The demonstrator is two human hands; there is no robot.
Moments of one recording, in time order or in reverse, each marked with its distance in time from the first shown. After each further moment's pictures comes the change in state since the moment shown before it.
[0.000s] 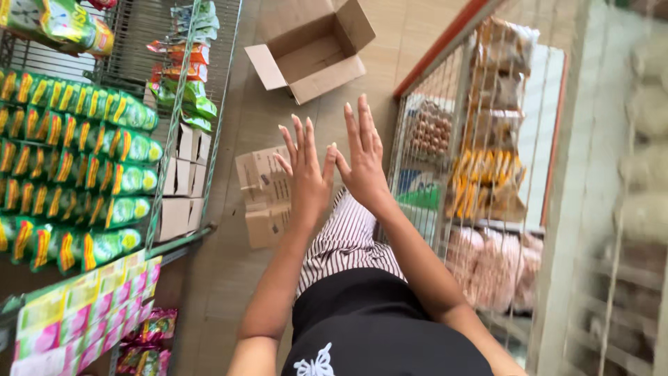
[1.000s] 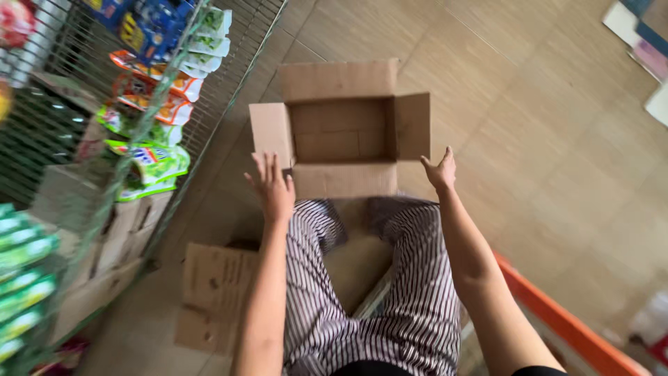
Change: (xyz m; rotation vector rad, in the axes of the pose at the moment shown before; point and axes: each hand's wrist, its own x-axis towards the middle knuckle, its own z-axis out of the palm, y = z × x) left_hand 0.479 -0.393 0.346 0.462 0.079 -0.508; right_hand 0.520 0.664 0.356 -0.159 -0.456 0.693
